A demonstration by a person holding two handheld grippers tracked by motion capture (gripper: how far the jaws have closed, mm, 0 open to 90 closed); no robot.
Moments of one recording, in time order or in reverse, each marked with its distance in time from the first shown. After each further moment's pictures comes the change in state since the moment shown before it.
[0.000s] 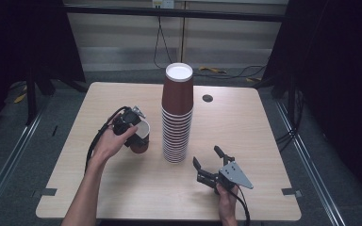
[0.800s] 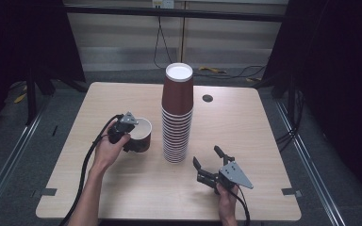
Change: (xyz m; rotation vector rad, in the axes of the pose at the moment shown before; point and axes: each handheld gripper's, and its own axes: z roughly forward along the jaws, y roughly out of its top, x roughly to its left) left arm -0.001 -0.037 0.009 -0.259 -0.007 -0.030; right arm 0.000 0.000 0.000 0.002 -0.001 0.002
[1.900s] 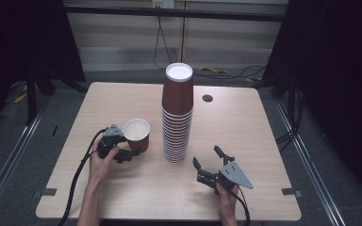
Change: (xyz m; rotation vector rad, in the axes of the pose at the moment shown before) left arm -0.007 -0.058 -0.011 -0.161 -0.006 -0.182; right arm 0.000 0.000 0.000 -0.001 0.000 -0.001
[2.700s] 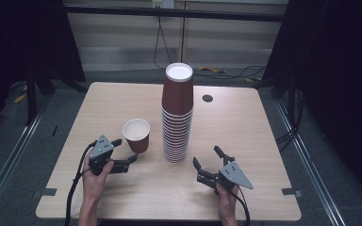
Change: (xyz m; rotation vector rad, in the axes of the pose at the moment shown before) left arm -0.046 -0.020 -0.041 -0.250 0.121 0.083; right arm 0.000 0.000 0.000 -0.002 0.000 -0.002
